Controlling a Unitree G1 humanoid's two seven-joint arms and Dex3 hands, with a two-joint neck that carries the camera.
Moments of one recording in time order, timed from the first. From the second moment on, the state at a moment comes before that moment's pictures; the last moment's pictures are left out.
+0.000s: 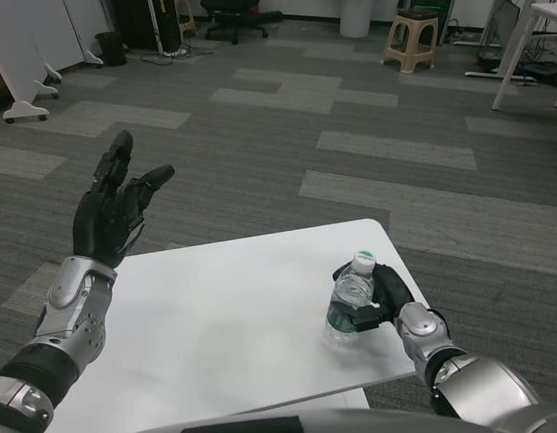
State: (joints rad) left arm -0.44 0.32 -0.36 0.70 -0.84 -0.67 -0.28; right arm -0.40 -0.25 0.22 1.31 0.26 -0.56 0.10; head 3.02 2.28
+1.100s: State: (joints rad) left arm -0.43 0.32 -0.36 0.67 -0.83 -0.67 -0.28; right arm -0.40 -0.31 0.21 1.07 0.25 -0.56 0.14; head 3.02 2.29
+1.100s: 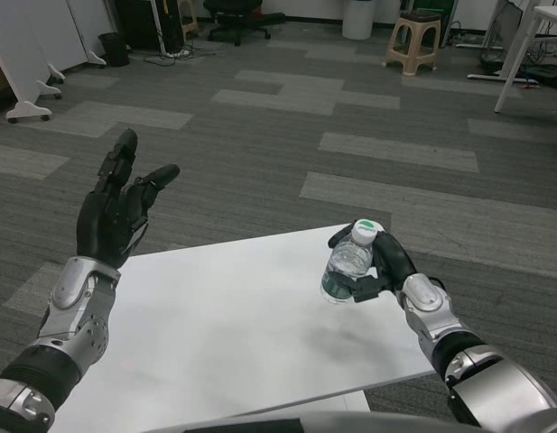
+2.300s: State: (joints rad) left arm -0.42 0.31 -0.36 0.66 -0.83 -0.67 -0.28; right arm -0.40 -0.32 0.20 0.77 0.25 -0.55 0.16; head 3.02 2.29
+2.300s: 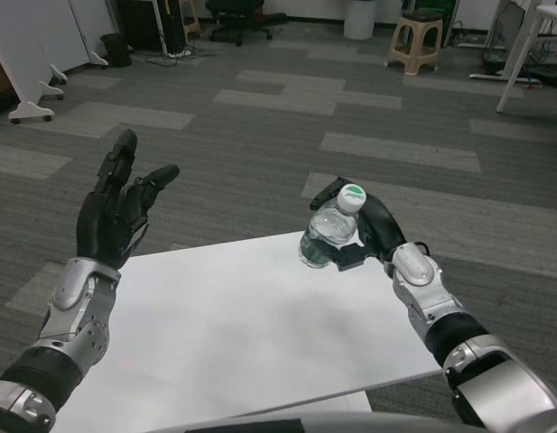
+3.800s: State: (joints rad) left arm -0.42 0.31 -0.35 0.65 -0.83 -0.67 -0.28; right arm -0.38 -0.33 0.20 0.74 0.25 -0.55 0.16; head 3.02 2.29
